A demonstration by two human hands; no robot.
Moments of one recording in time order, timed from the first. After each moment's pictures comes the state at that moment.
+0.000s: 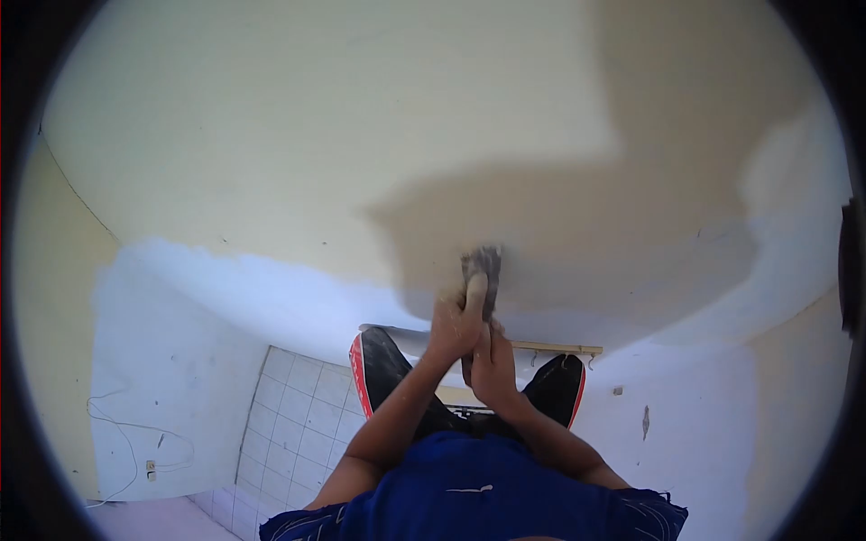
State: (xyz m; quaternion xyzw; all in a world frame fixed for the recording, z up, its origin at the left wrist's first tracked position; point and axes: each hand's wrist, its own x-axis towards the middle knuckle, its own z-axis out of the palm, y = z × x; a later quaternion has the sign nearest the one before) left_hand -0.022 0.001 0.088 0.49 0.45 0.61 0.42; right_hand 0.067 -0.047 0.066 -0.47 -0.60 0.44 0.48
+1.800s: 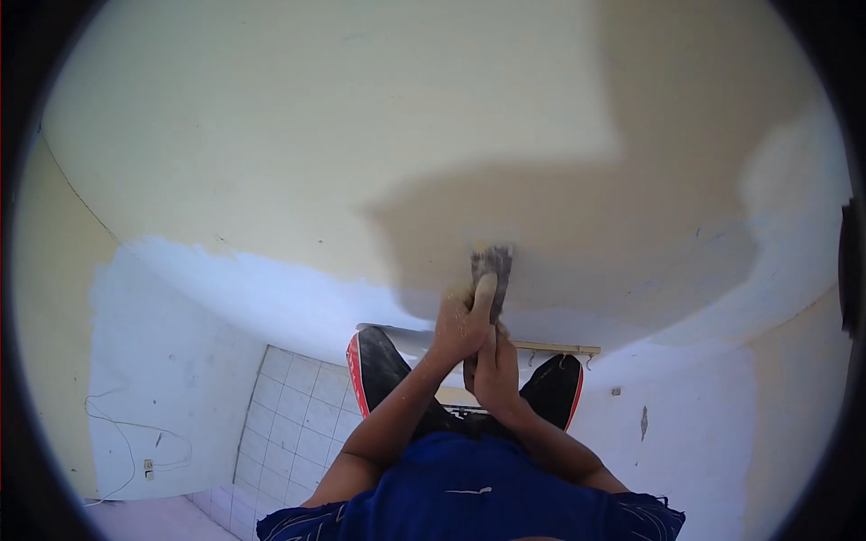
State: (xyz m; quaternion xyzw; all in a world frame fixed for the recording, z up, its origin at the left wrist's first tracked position) left_hand -0.013 -0.002 0.100 0.48 0.44 0.59 0.48; right_hand 0.073 -0.059 0.085 -0.48 -0.52 0.52 0.47
